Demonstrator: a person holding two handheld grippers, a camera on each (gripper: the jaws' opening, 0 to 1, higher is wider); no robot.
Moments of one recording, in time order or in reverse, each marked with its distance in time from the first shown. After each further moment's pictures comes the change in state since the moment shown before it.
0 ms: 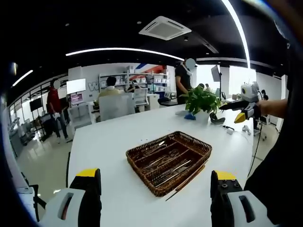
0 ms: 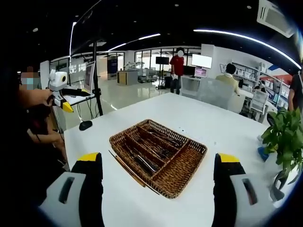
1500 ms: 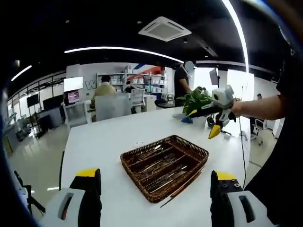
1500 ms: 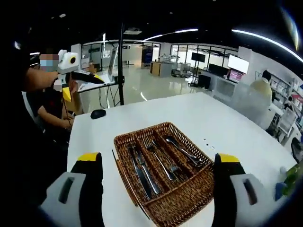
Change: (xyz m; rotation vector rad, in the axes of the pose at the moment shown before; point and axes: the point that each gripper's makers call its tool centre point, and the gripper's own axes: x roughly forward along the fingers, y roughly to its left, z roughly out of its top) left arm 0.008 -0.007 0.016 -0.049 -0.026 -0.024; right arm 0.092 0.018 0.031 -0.141 0.013 0.257
